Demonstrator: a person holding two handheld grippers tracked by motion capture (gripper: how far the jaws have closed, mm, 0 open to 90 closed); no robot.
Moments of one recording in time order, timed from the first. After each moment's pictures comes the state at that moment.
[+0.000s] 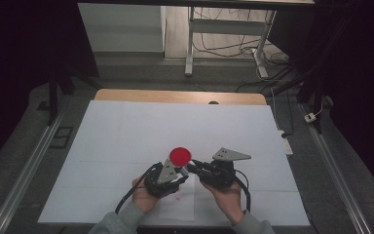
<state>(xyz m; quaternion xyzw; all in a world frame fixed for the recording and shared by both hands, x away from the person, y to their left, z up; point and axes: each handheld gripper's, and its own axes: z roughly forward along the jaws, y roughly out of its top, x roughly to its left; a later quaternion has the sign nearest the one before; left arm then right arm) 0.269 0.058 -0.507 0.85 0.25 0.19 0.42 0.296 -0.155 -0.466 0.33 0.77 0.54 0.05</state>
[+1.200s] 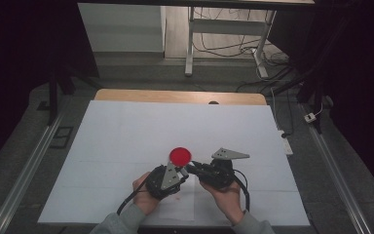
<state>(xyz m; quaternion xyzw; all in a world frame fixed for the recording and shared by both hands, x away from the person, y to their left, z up) 0.263 0.052 -0.508 0.85 0.24 0.24 0.40 0.298 -0.154 -0.472 0.35 0.77 0.53 0.03</state>
